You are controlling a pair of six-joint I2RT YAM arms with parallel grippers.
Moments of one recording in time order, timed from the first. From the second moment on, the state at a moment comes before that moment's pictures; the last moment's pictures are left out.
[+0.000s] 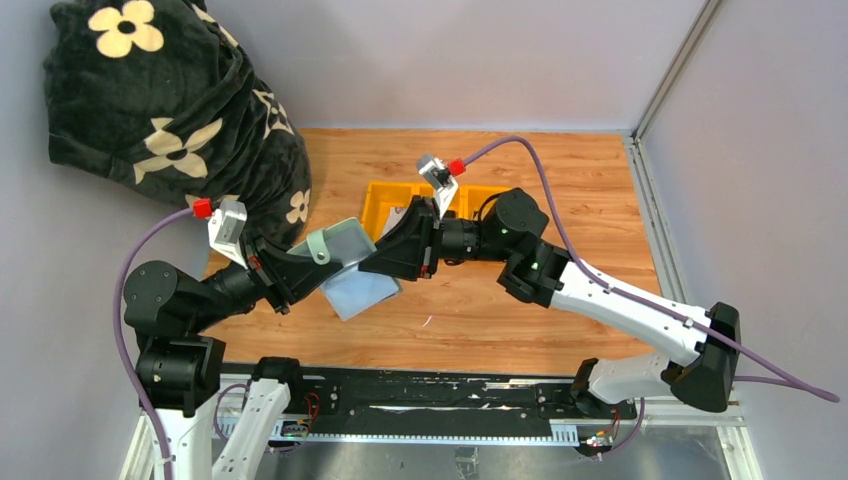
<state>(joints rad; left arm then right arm) -0.05 0.51 1.15 -0.51 0.96 -0.52 1.05 1.28 1.21 0.34 -0.58 0.67</state>
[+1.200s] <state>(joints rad) -0.05 0.59 1.18 -0.28 0.97 -0.88 1.05 1.11 1.00 0.41 -0.42 0.61</state>
